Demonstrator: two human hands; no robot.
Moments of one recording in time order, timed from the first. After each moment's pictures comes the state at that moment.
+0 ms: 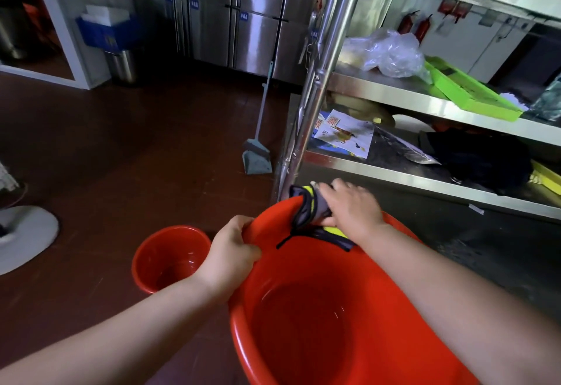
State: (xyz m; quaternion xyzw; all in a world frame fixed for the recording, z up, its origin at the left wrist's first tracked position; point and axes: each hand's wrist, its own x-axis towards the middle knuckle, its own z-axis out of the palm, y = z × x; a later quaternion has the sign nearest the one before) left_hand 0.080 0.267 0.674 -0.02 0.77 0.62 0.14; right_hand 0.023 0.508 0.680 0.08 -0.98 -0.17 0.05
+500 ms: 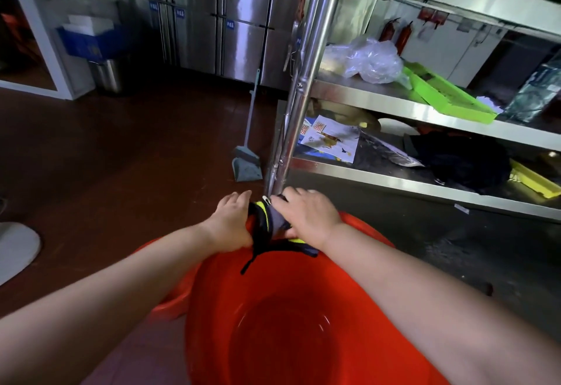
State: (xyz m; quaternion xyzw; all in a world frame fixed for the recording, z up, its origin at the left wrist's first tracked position) left_hand 0.002 0.284 0.681 0.18 0.93 0.26 0.19; right_hand 0.014 0.468 0.677 0.21 -0.96 -0.17 0.08
